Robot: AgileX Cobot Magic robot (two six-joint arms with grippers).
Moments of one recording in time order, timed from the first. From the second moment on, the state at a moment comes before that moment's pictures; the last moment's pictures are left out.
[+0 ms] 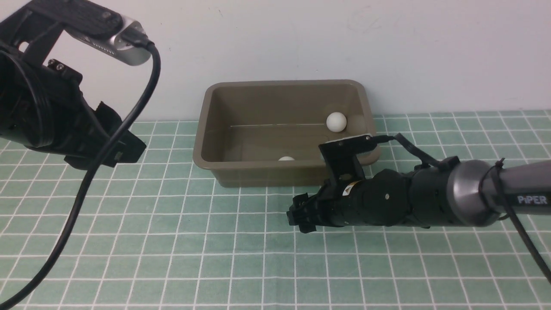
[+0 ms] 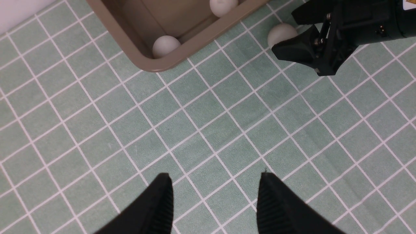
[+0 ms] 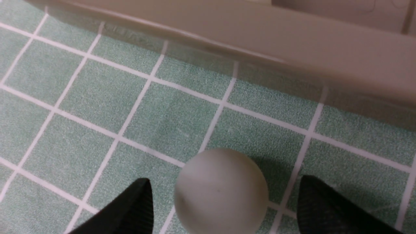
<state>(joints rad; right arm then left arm) 0.60 1.97 -1.08 0.55 0.08 -0.31 -0.16 1.22 -1.25 -0.31 1.09 0.49</state>
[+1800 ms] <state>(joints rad) 0.60 1.60 -1.08 0.29 0.29 -0.39 -0.16 1.22 -1.25 -0.31 1.12 0.49</state>
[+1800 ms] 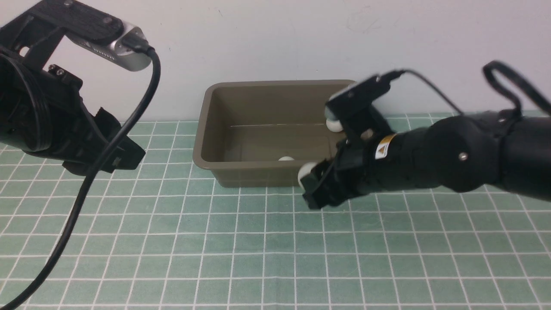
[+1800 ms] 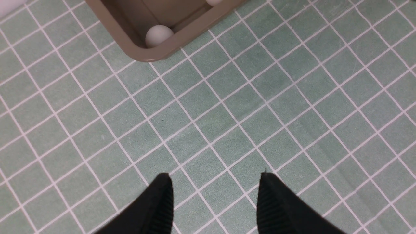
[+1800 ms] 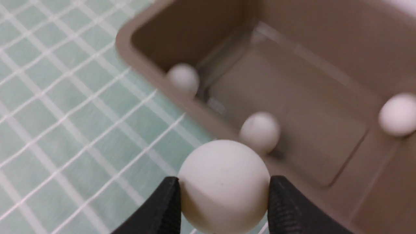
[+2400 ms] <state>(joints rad) 0.44 1.95 -1.40 0.29 0.24 -0.44 -0.16 1.22 -1.25 -0.32 1.12 0.49</state>
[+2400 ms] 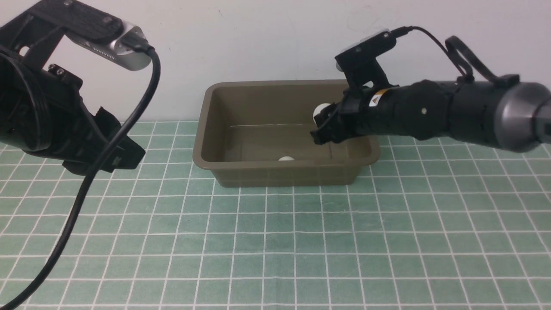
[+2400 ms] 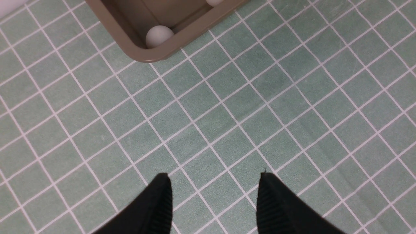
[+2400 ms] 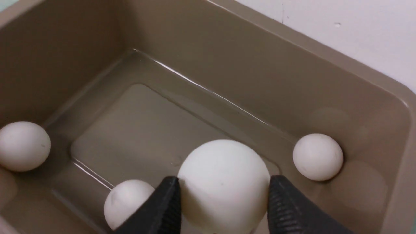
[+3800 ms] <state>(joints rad) 0.12 1.19 -1.45 -0.02 0.64 -0.33 -0.16 1.22 -1.25 -0.33 1.09 0.49</state>
